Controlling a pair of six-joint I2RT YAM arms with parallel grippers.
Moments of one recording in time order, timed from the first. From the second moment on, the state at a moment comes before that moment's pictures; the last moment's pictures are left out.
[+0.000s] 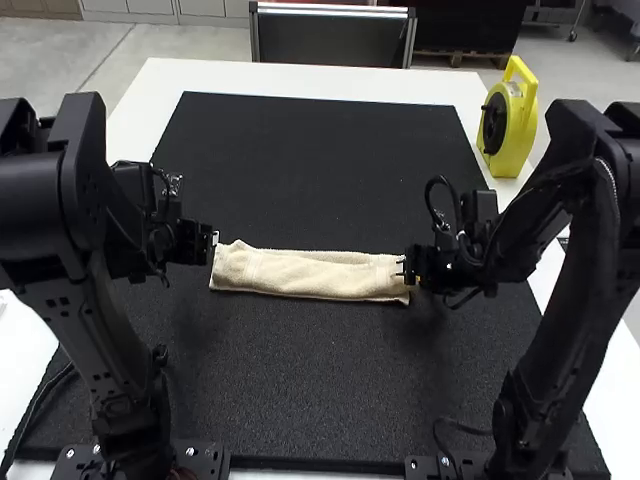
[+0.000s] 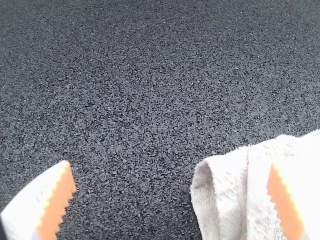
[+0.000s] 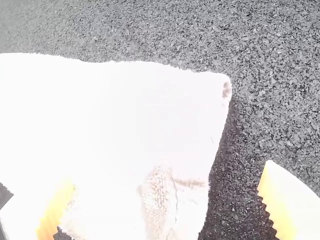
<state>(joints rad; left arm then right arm) 0.29 1.45 0.39 0.42 0.39 0.20 0.07 1.70 0.49 0.33 -0.51 0.03</state>
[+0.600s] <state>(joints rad) 0.29 1.43 0.39 0.41 0.39 0.20 0.16 1.76 0.56 0.34 -0.47 0.07</state>
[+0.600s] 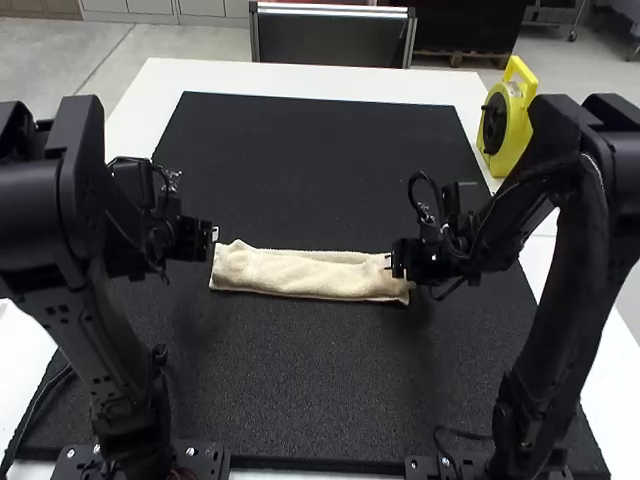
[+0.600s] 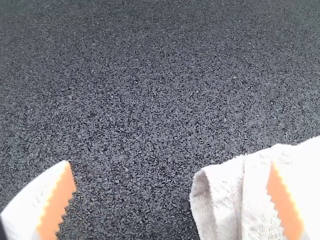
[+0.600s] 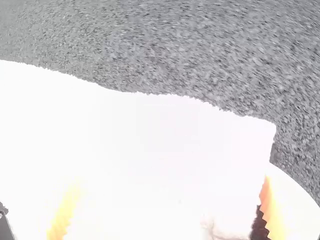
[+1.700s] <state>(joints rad) 0.29 1.43 0.39 0.40 0.39 0.20 0.17 1.78 0.56 0.33 -0.55 0.11</state>
